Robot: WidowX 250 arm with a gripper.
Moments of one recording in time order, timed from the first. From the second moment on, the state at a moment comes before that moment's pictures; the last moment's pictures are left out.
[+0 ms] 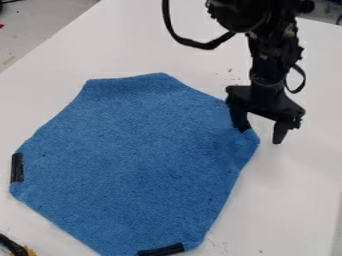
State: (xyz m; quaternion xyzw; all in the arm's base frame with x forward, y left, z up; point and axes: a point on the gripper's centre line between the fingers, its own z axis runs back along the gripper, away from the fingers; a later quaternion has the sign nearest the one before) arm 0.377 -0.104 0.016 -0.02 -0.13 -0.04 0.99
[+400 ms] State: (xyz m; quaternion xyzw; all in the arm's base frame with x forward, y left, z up) arm 0.385 -0.101 0.007 0.00 -0.11 -0.04 0.99
